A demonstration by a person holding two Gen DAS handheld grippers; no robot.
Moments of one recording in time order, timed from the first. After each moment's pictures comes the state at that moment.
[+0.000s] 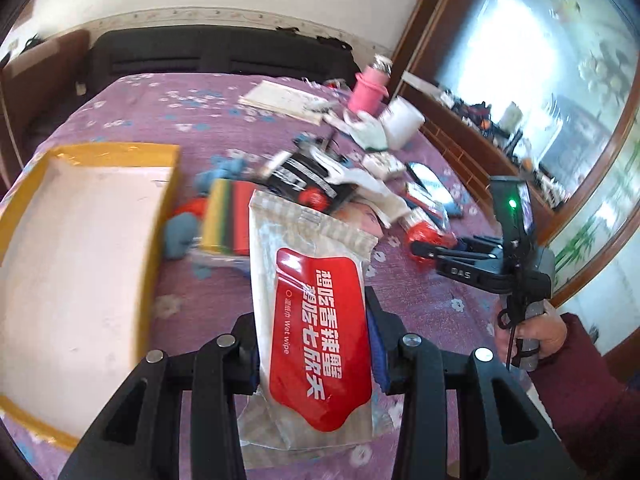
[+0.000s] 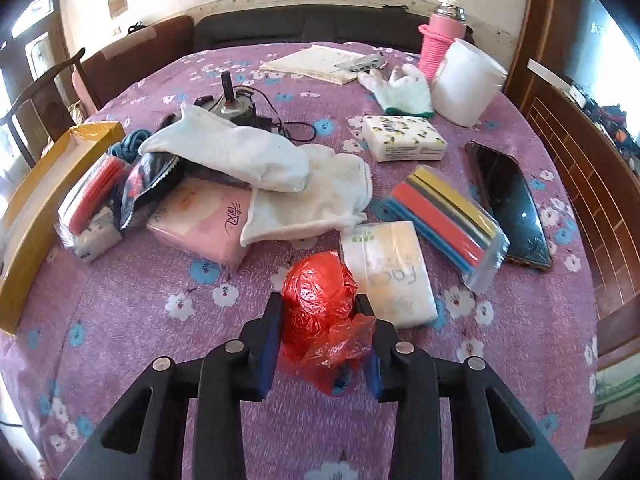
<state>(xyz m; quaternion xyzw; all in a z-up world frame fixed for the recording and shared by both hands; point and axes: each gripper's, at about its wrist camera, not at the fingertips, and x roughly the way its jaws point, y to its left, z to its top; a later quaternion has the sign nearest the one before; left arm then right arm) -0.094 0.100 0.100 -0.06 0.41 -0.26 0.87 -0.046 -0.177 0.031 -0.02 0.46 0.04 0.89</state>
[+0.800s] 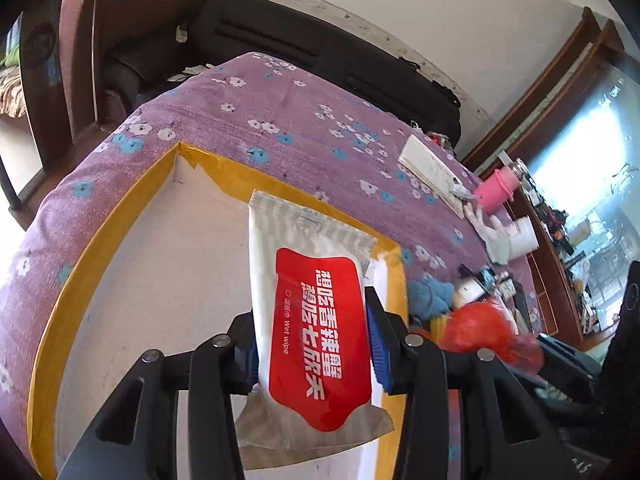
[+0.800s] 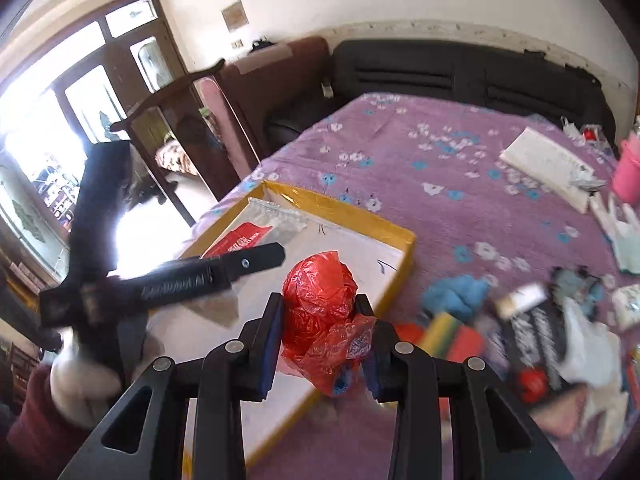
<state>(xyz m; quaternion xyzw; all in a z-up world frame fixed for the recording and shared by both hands) 0.066 0.274 0.071 -0.20 0.43 -0.12 0.87 0.029 0.102 0.106 0.01 0.42 0.25 0.87</state>
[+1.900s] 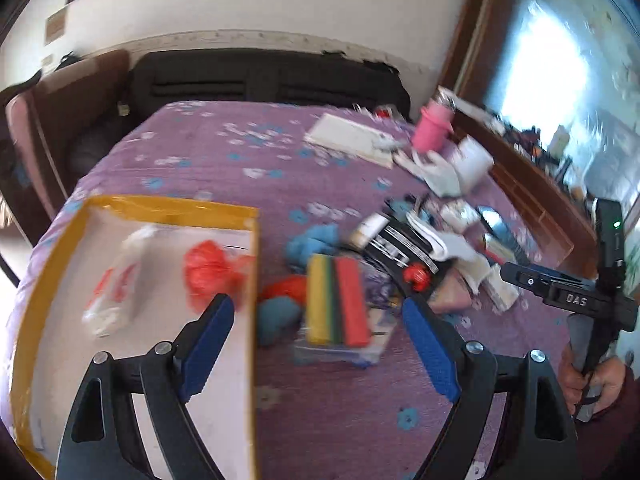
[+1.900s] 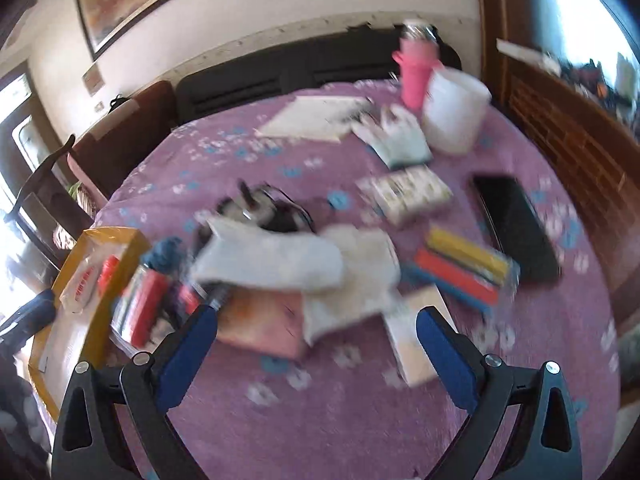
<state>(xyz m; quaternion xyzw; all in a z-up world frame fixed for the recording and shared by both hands) -0.012 0.121 0.099 -0.02 0.39 -0.17 0.90 -0.022 -0.158 0.070 0.11 0.42 0.02 0.90</state>
